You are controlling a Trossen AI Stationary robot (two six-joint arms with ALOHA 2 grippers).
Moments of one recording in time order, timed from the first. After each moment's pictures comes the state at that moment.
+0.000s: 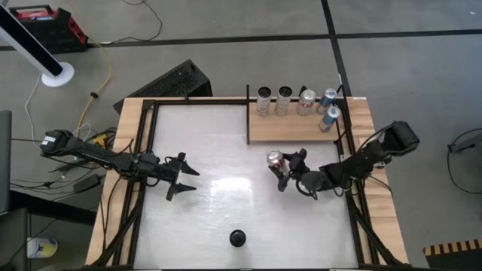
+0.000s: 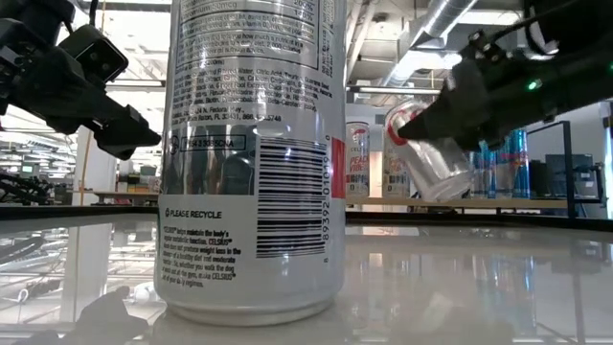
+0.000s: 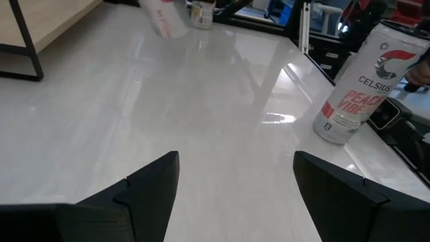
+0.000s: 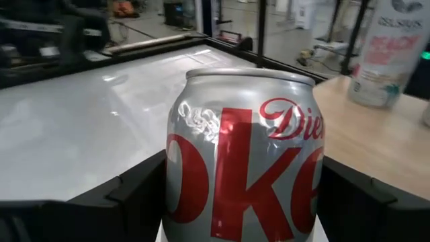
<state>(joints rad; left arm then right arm) -0.17 0.63 0.03 0.42 -0.02 -0.25 0.36 1.45 0.35 0.76 0.94 0.35</state>
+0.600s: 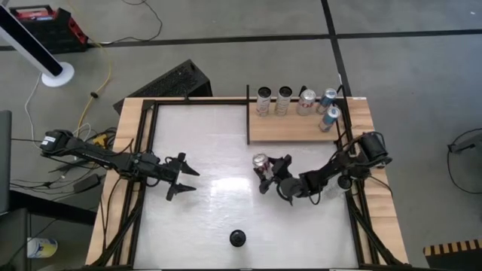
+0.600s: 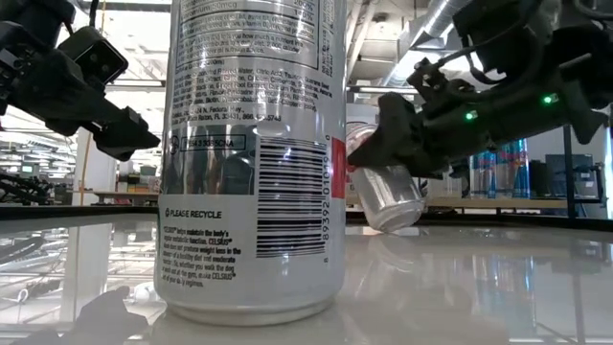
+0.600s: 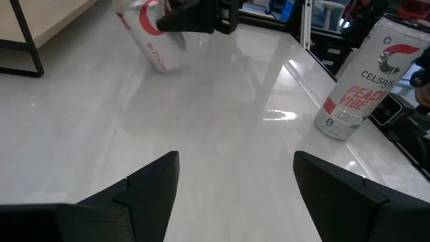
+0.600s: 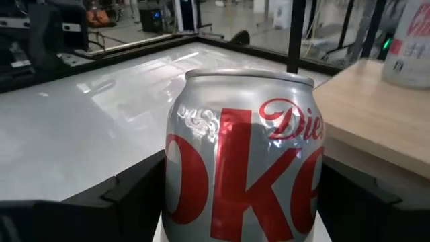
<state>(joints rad) -0.17 0.63 0.03 0.41 -0.02 -0.24 0.32 1.83 0.56 0.89 0.99 0.43</state>
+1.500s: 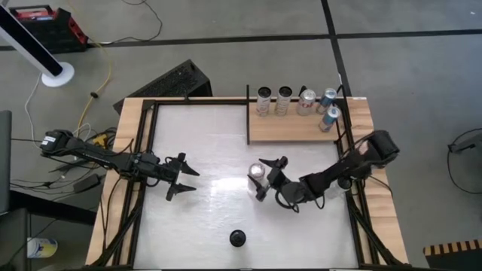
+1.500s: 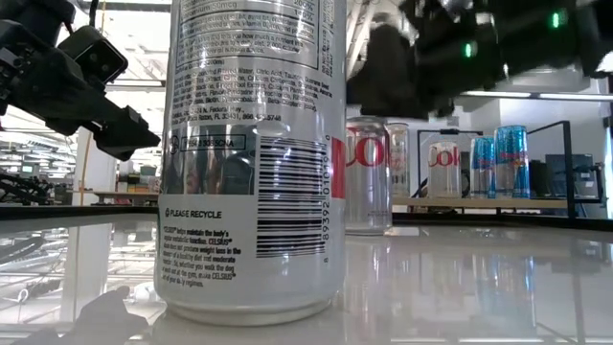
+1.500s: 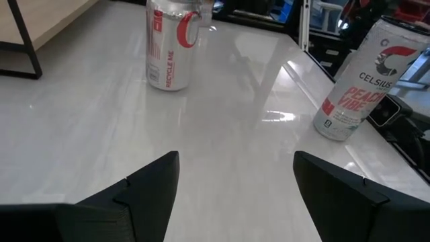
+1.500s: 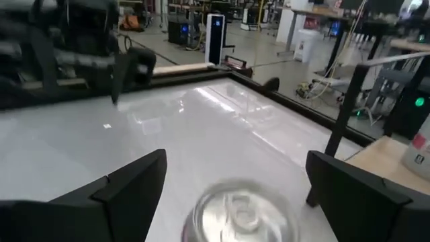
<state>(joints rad) -0.17 0.63 0.03 0.41 -0.01 -0.25 0.40 1.75 0.70 0.82 1.02 0.14</state>
